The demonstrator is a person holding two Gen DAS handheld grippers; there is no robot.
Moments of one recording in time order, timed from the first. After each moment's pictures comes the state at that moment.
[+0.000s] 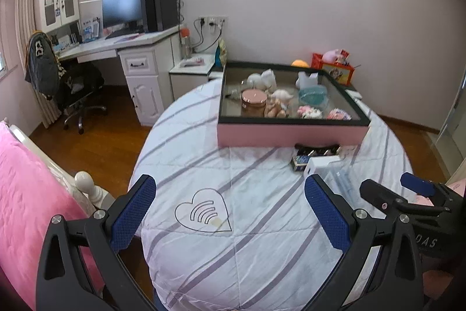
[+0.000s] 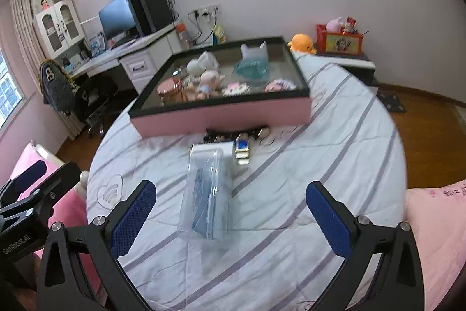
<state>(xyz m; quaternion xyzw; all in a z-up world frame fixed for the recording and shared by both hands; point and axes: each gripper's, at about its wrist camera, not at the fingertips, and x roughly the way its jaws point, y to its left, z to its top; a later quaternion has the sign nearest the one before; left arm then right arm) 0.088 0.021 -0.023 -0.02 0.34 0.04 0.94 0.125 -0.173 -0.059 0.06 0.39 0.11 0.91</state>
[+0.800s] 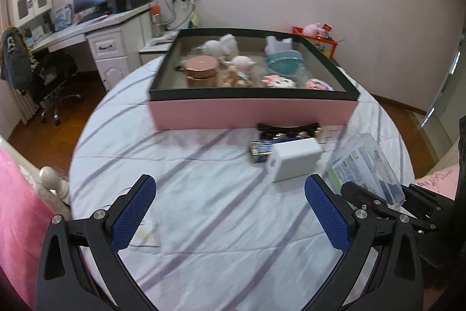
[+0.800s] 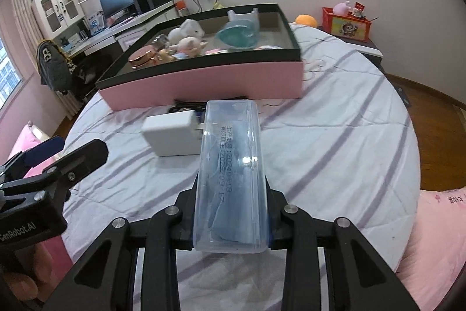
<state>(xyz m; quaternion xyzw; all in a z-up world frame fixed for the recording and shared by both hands) 0.141 -0.036 -0.067 -0.02 0.39 -0.02 0.92 0.152 -0.203 -0.102 0.04 0.43 0.12 0.89</state>
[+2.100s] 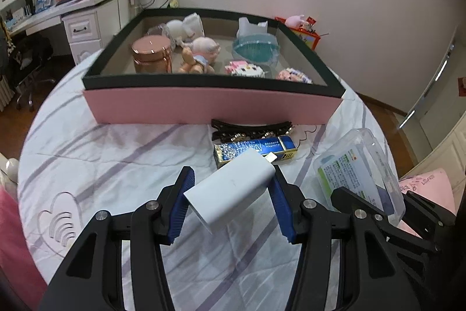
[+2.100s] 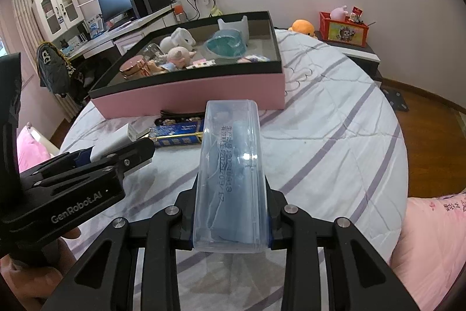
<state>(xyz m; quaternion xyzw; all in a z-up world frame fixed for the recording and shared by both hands) 0.170 -0.059 -0.086 -0.06 0.42 -0.07 0.90 0.160 -0.217 -0.094 0.03 0.42 0.12 0.90</state>
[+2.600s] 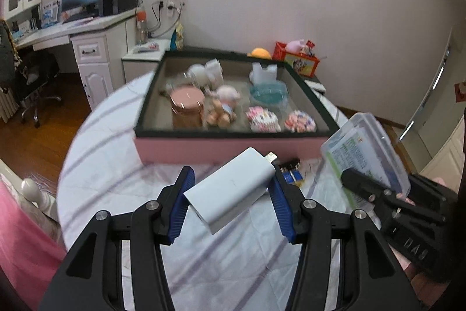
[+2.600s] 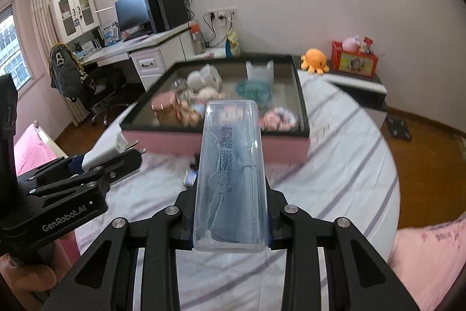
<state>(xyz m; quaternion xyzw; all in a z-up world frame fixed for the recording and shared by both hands) 0.159 -0.014 -0.031 -0.06 0.36 -0.07 0.93 0.165 -0.191 -0.035 0.01 0.37 0.14 0.92</state>
